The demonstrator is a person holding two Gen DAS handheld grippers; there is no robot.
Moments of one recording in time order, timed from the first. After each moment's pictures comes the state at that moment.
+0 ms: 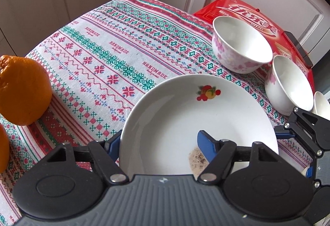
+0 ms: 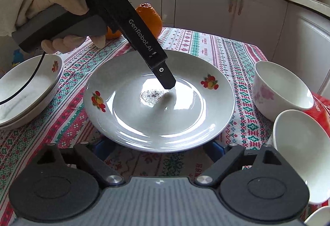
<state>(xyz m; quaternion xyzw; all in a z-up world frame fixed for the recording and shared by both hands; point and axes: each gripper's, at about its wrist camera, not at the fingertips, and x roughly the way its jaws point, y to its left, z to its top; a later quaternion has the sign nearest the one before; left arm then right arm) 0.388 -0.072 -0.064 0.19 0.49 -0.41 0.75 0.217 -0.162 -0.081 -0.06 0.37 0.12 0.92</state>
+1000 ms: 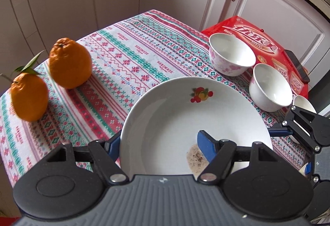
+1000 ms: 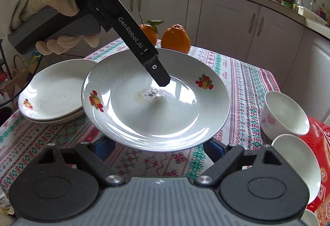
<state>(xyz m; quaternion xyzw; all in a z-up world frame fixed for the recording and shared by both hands) 0.325 -0.010 -0.007 0.14 0.46 -0.35 0.80 0.179 -0.141 -0.036 -0.10 0.34 0.19 0.92</state>
